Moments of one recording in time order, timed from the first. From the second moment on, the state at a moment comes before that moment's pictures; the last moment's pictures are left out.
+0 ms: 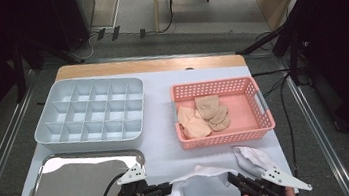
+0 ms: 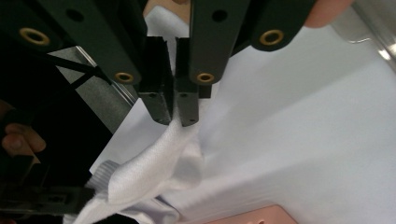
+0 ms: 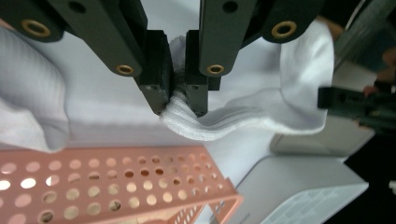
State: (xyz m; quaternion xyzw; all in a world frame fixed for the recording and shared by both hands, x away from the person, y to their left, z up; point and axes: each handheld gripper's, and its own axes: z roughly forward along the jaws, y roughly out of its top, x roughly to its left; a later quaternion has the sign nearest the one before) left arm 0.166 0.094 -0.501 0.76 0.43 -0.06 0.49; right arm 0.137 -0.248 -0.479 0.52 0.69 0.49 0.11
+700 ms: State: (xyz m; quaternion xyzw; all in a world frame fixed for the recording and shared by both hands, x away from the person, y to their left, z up) left arm 0.164 0.096 -0.513 0.75 0.43 -0.02 0.50; right arm 0.206 -0.232 -0.519 0.54 0.66 0.49 0.16
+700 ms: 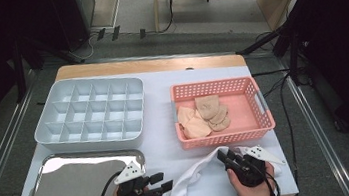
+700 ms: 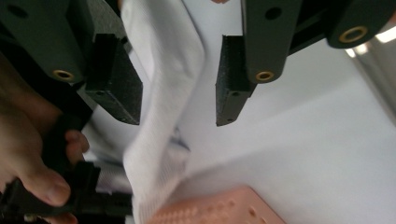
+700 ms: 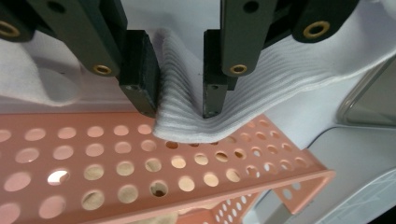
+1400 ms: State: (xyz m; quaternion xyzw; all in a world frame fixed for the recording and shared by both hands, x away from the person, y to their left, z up) left arm 0.191 0.092 -0.516 0.76 0.44 -0.08 0.47; right arm 0.149 -0.264 -0.497 0.52 0.66 0.52 0.14
